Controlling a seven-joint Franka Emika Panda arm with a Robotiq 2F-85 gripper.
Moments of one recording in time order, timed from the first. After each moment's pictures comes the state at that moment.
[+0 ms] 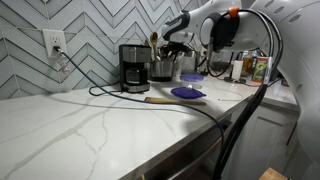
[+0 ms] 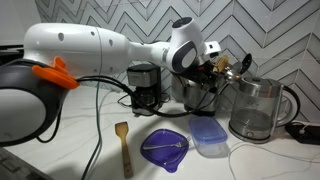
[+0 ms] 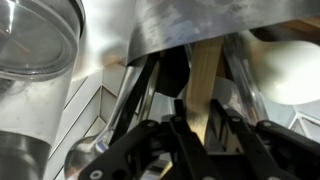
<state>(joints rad) -0.29 0.88 -0.04 -0.82 0.11 2.46 0.01</state>
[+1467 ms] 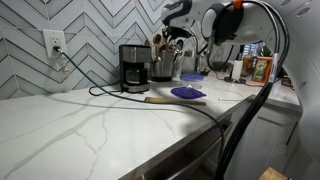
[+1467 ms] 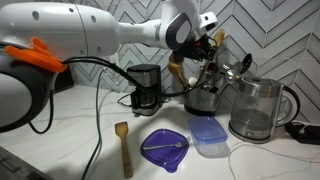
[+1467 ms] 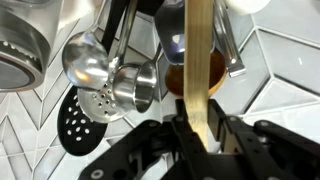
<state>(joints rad) -0.27 0.80 -0.06 -0.75 0.10 2.46 0.03</state>
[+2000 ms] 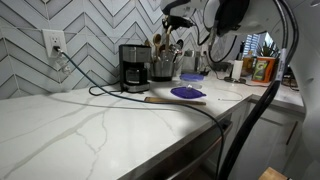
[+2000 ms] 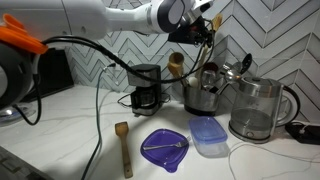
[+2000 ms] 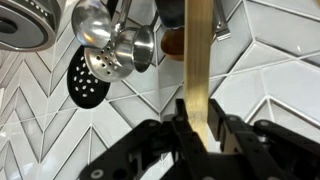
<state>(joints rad) -0.23 0.72 -0.11 -0.77 0.08 2.43 0.06</state>
